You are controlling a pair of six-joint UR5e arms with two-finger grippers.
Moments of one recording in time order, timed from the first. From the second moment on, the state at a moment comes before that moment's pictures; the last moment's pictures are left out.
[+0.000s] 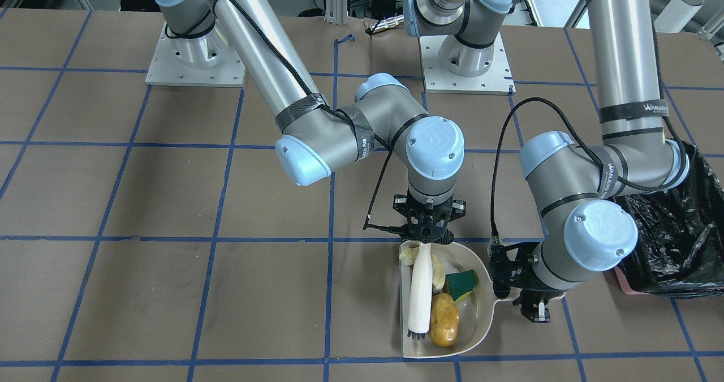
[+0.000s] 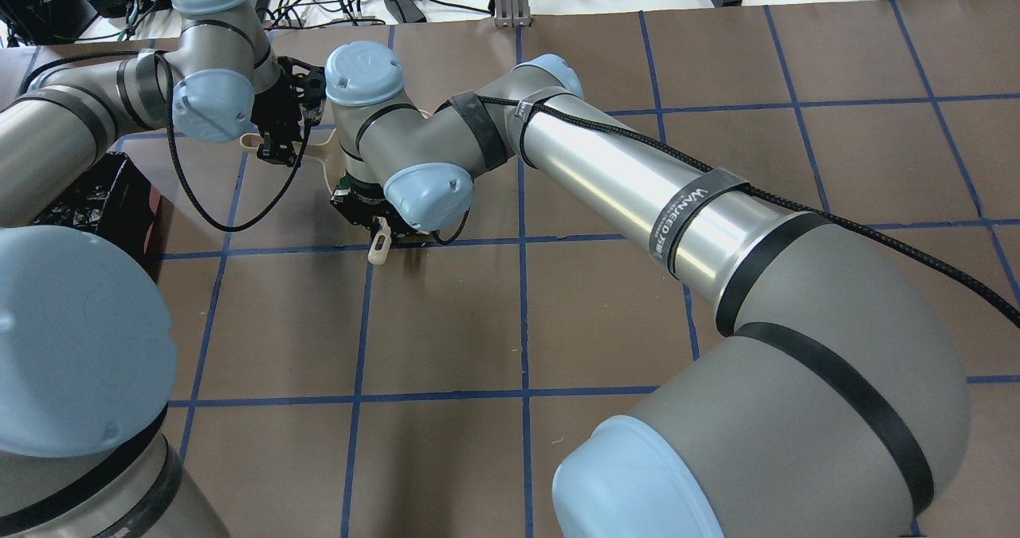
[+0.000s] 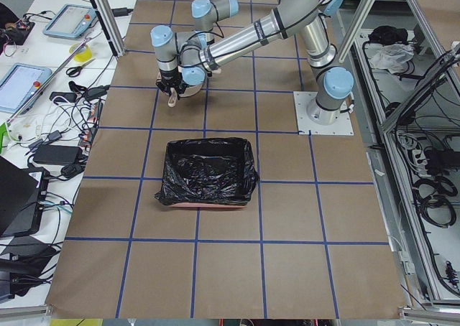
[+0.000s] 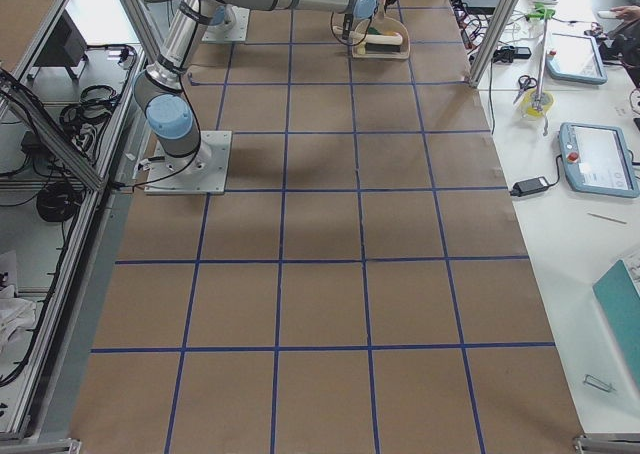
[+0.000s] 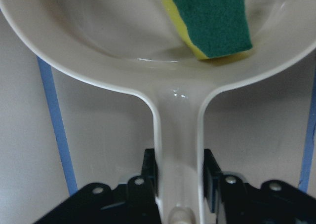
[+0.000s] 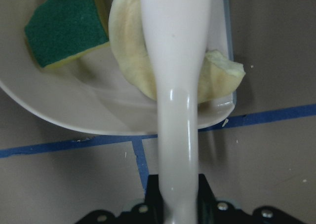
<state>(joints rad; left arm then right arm) -1.44 -2.14 -1.49 -1.07 1.66 1.75 2.14 -0.84 1.21 -1.98 -1.39 0.76</state>
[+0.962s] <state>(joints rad) -1.37 -2.08 -1.51 -1.12 1.46 1.76 1.87 -1.13 1.34 -1.63 -1.51 0.44</state>
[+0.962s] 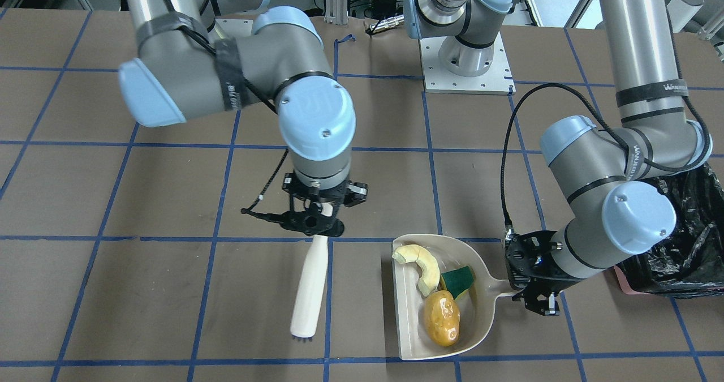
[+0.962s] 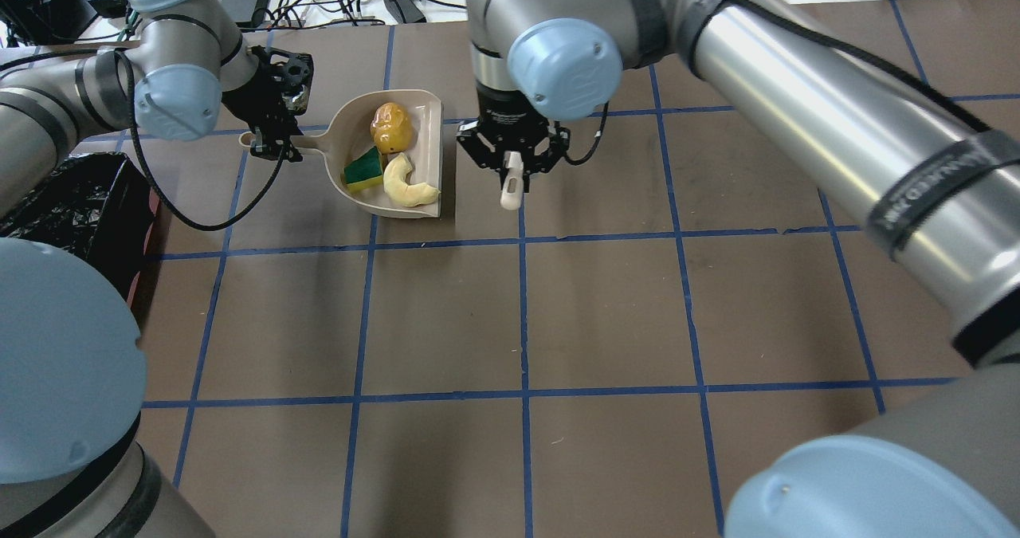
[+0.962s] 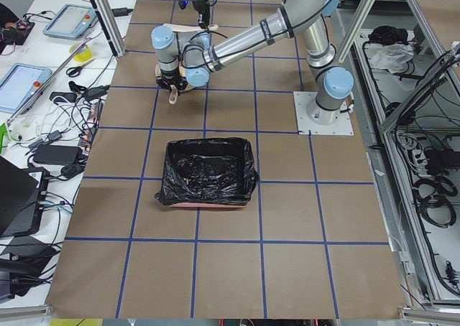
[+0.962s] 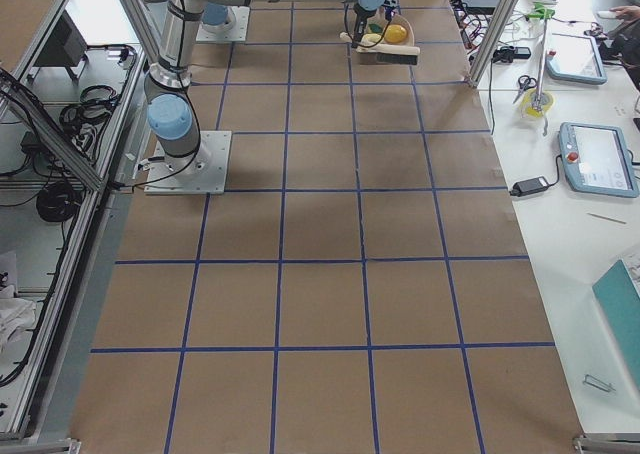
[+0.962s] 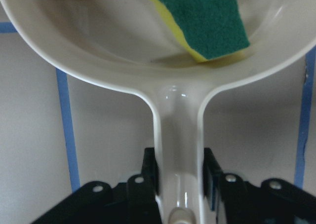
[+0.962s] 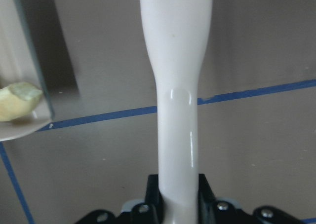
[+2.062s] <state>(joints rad) -0.82 -1.89 -1.36 -1.64 1.43 2.19 1.30 -1.31 1.77 -1.89 -1.66 -0.30</state>
